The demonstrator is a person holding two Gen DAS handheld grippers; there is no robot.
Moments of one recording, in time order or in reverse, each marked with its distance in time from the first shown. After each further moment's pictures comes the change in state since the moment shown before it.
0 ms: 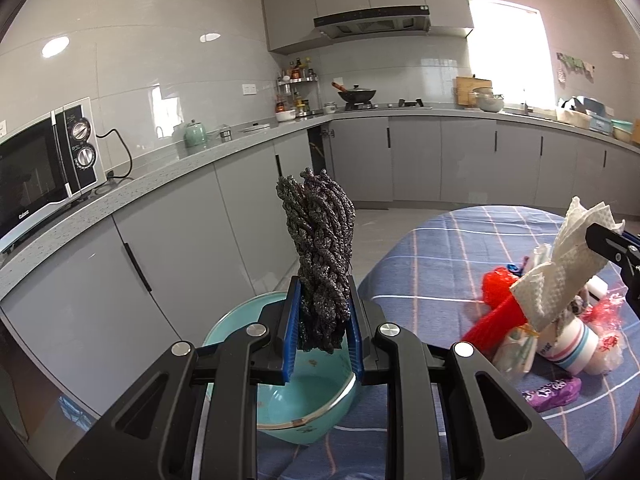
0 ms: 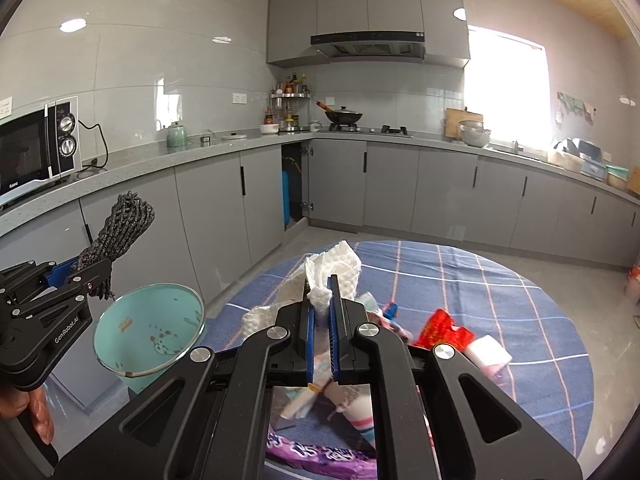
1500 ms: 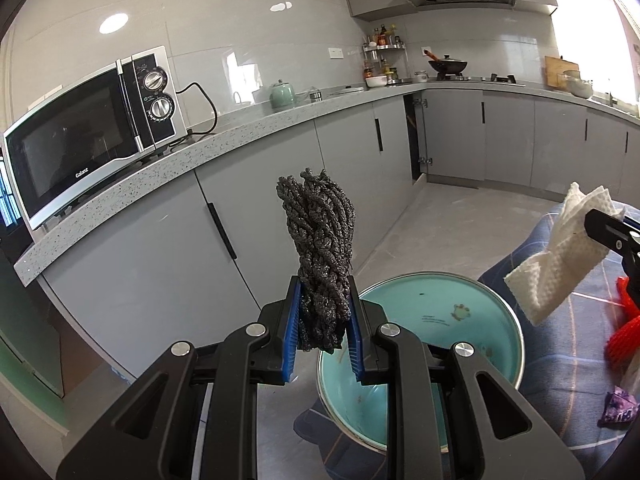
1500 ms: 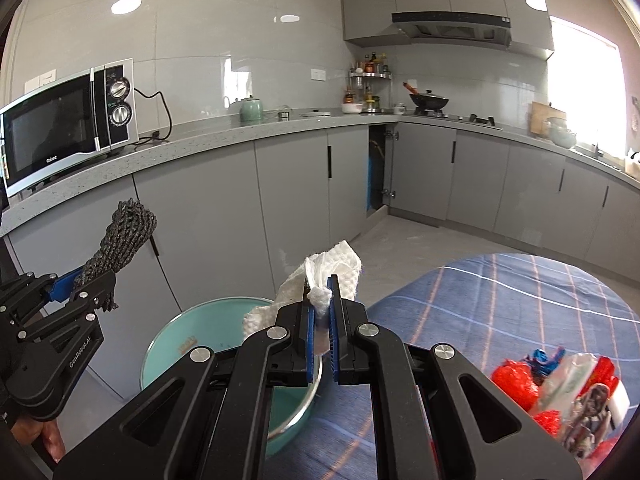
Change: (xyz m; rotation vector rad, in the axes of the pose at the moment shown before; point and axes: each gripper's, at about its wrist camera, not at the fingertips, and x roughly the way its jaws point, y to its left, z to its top) left arm 0.064 0.104 -0.014 -0.076 0.120 0.292; right arm 0.110 0.126 0.024 -0.078 0.068 0.260
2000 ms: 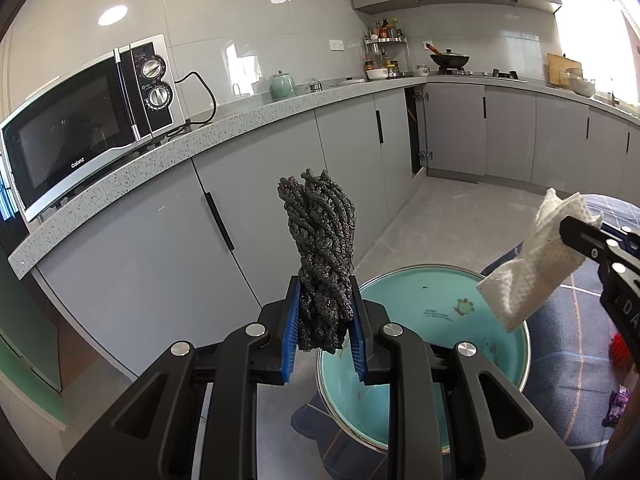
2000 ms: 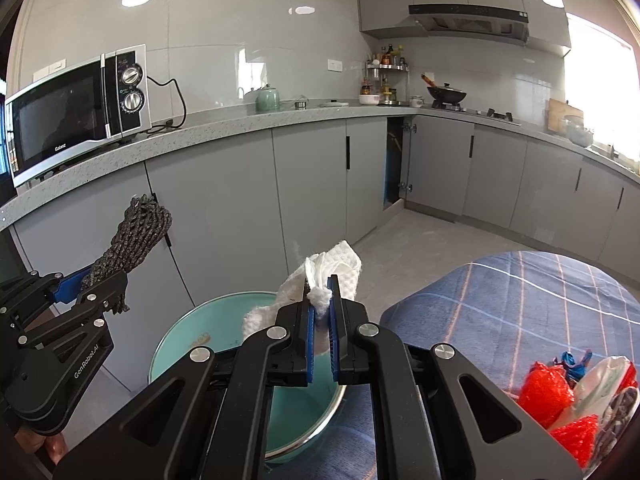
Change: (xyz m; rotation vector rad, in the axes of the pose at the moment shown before) left arm 0.011 0.001 -0.005 -0.011 0.028 -0.009; right arm 0.022 0.018 -0.003 -0.022 0.034 0.045
